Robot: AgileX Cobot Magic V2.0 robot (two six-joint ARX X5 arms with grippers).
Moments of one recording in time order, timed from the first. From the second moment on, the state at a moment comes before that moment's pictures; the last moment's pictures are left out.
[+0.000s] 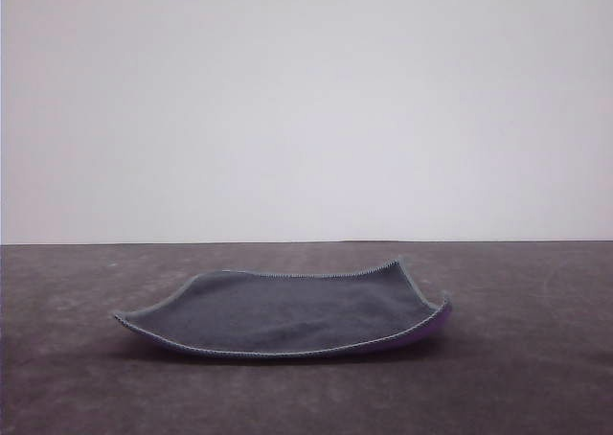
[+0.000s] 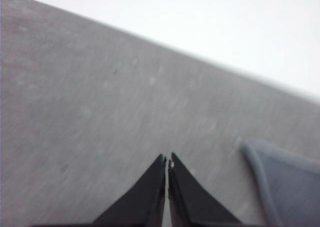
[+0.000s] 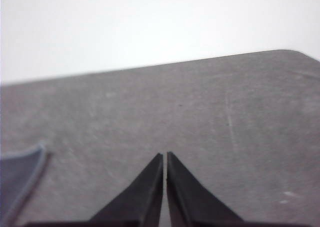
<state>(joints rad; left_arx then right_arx) 0.03 0.00 0.03 -0.12 0.07 -0.36 0.00 0.00 0.02 -0.06 -0.01 0.21</state>
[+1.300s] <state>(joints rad) -0.29 0.61 0.73 -0.71 0.20 -0.12 0.21 0.50 0.58 -0.56 -0.34 0.21</state>
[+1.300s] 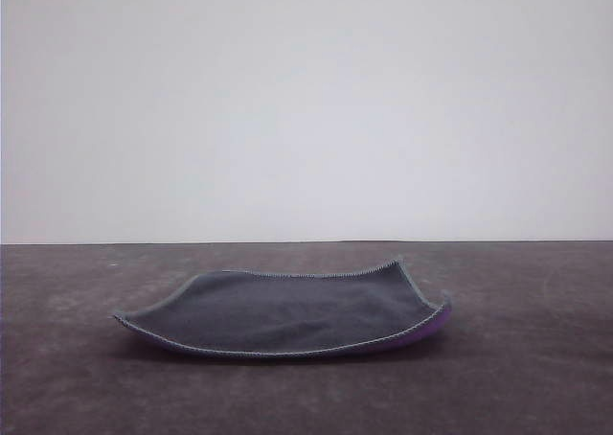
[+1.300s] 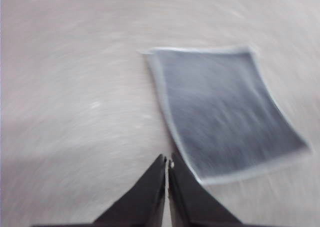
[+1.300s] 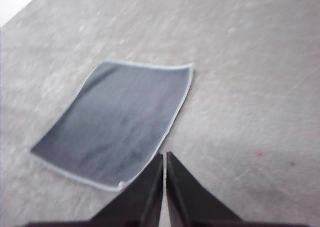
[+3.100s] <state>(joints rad) -0.23 1.55 0.91 -0.14 0.47 -0.34 0.17 1.52 0.74 0.02 -0.65 0.43</state>
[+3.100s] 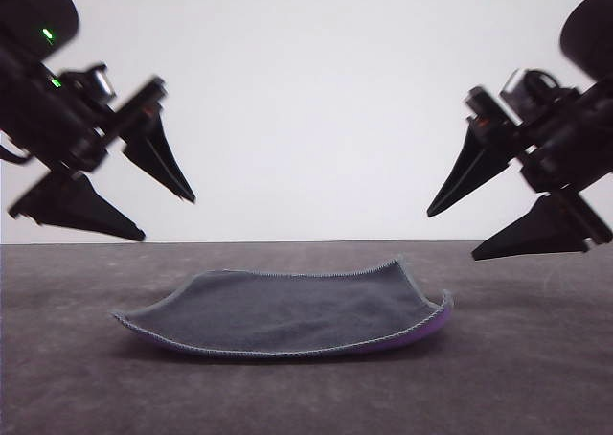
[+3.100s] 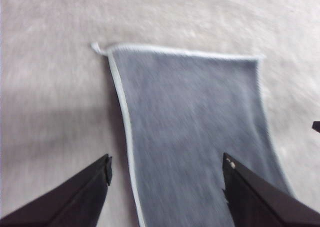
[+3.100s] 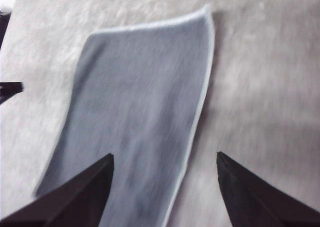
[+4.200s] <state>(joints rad) -0.23 1.99 1.27 -0.18 0.59 -0.37 0.13 1.96 1.05 0.11 -0.83 0.42</state>
